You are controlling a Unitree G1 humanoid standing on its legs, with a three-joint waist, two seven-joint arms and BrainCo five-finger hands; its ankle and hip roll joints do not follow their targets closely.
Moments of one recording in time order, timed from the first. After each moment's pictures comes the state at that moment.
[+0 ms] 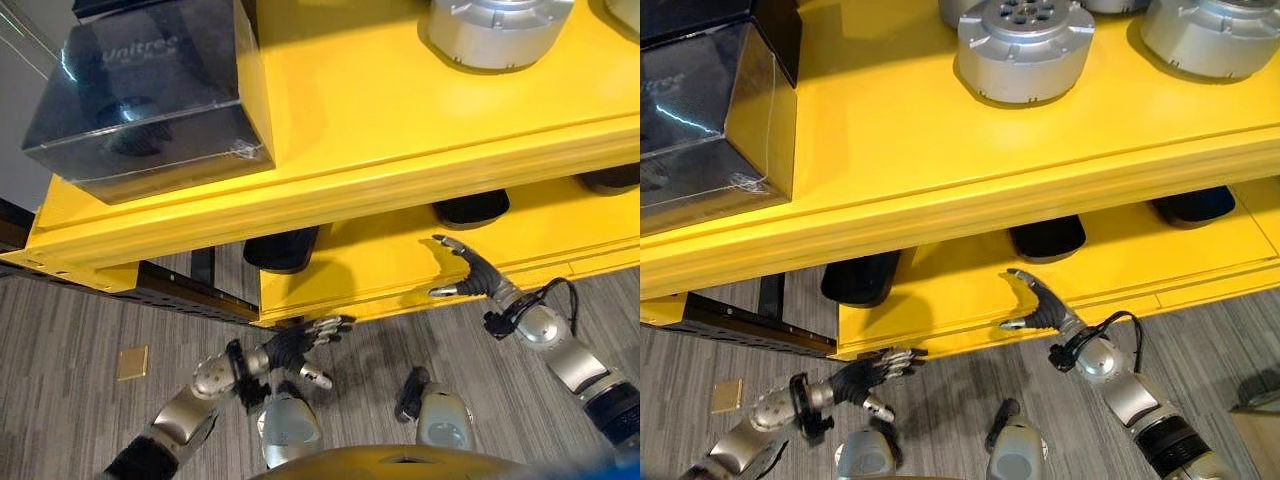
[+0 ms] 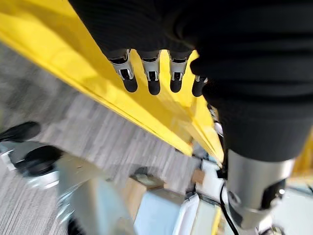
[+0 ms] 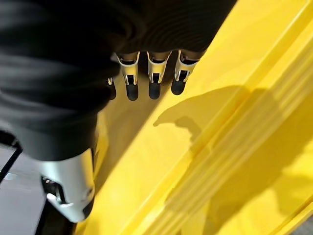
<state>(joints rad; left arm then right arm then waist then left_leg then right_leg) 0.00 0.64 -0.49 0.07 -0.38 -0.20 -0.57 -0.13 -0.69 0.37 0.14 0.00 -0.07 -0.08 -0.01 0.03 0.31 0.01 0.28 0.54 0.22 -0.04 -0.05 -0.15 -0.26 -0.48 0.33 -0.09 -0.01</state>
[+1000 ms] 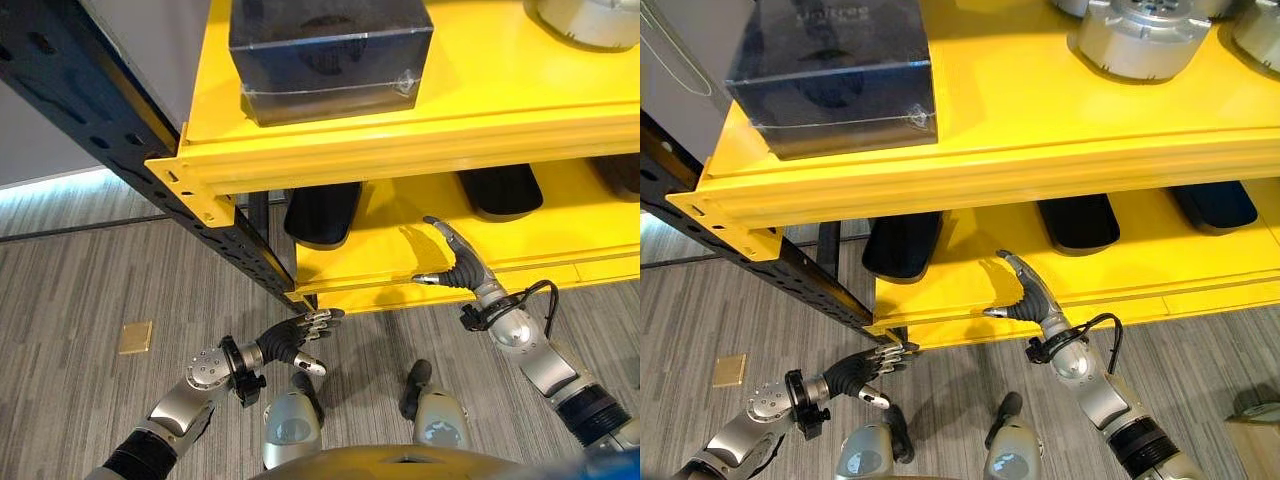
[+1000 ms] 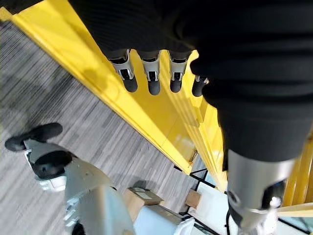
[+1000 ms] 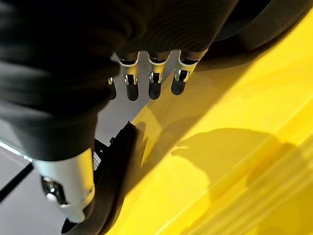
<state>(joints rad) 0.08 0.64 -0.42 0.10 -0.45 -0.12 -0.58 -0.12 -0.62 0.41 0.04 -0.23 -0.15 -0.21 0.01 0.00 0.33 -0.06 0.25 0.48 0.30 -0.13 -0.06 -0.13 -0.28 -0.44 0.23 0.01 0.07</state>
